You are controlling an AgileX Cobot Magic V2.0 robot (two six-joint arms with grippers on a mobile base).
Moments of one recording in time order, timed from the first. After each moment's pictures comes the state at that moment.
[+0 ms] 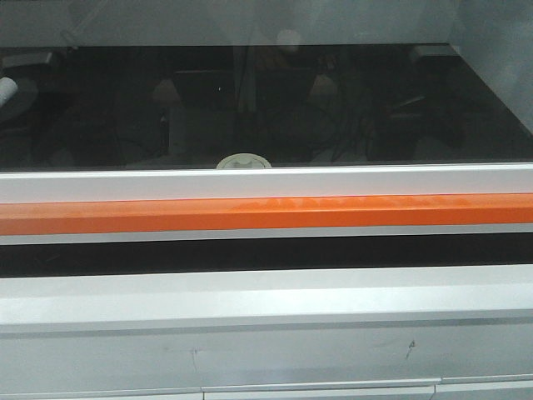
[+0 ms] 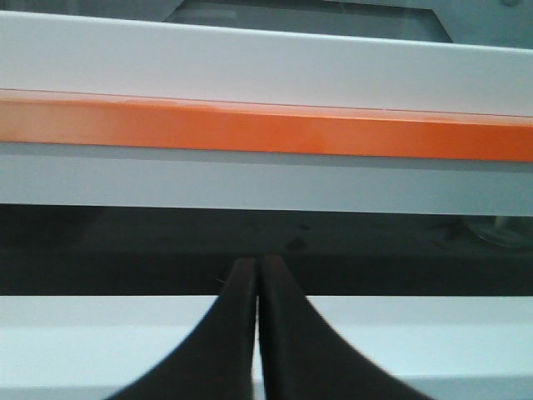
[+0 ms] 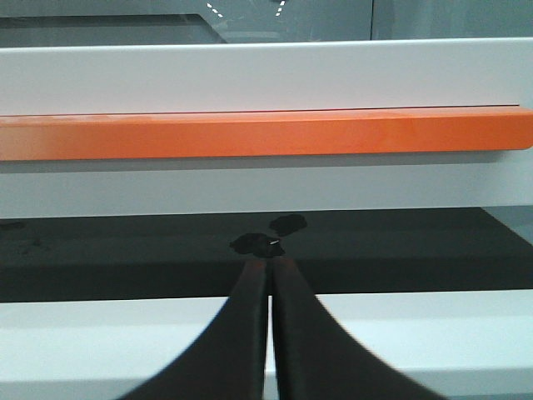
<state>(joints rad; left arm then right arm) -0.05 -0.01 0.03 0.05 0.10 -0.19 -0.01 -0.02 0.03 -0.06 0.04 0.07</state>
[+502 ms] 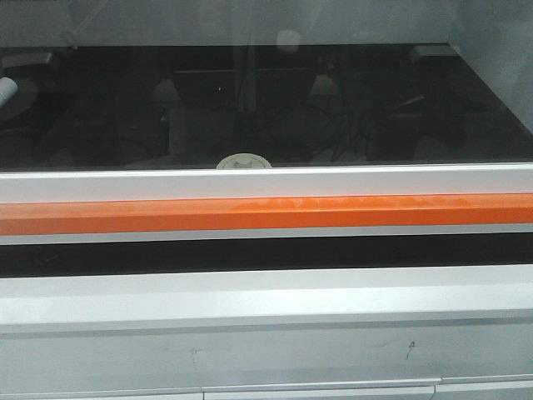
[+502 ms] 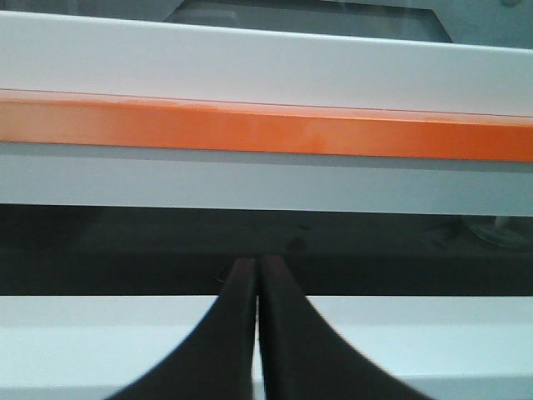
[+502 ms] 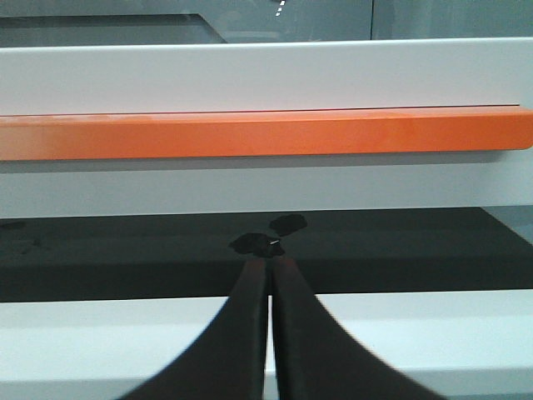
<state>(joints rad) -0.05 -0.01 0.03 0.05 0.10 -0.19 -0.01 -0.02 0.03 -0.06 0.04 0.07</state>
